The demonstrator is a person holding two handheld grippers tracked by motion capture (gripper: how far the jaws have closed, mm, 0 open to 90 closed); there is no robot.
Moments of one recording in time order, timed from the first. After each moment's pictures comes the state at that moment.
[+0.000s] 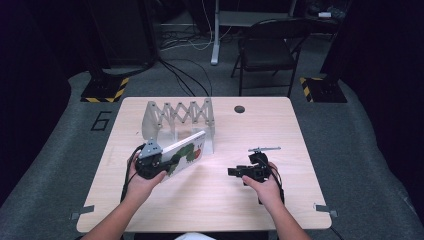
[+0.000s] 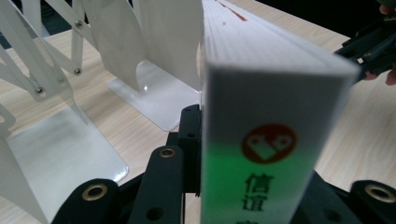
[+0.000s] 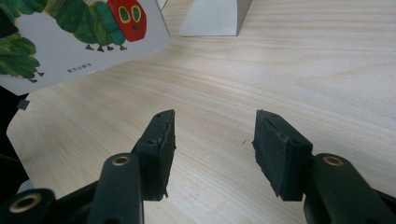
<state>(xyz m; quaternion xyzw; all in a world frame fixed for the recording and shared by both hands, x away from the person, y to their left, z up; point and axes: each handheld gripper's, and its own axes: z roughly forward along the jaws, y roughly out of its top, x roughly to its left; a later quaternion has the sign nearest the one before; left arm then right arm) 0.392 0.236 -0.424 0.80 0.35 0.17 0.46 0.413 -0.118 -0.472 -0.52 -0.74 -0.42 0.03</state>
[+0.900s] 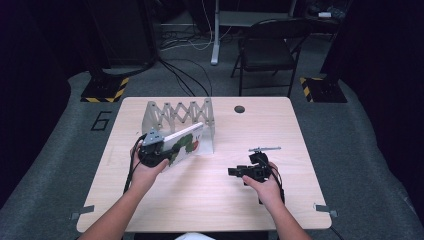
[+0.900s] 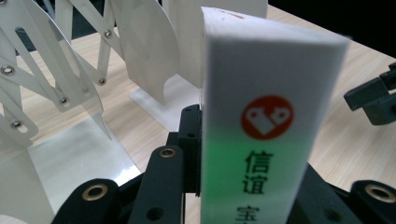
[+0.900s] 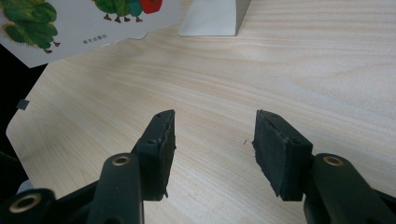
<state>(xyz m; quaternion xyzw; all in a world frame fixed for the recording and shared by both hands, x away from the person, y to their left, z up) 0.427 0.234 -0.423 0.78 0.37 0.19 0.46 0.414 -0.119 -0.472 -0.52 -0.74 -0.42 0.03</state>
